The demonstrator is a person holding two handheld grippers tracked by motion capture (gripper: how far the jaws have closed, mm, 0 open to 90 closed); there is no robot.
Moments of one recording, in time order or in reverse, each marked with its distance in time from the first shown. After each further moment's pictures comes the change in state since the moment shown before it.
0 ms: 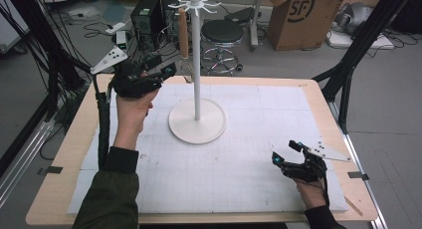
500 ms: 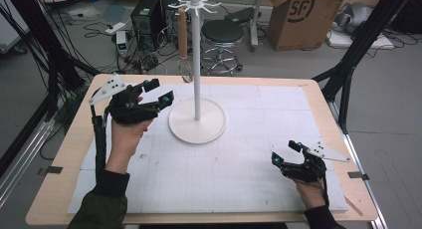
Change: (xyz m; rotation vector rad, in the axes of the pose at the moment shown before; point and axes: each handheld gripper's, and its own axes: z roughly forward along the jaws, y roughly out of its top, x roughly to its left) left arm -0.015 -0.042 -0.033 0.051 -0.043 0.075; right arm 0.002 0.000 0.000 0.003 0.000 -0.003
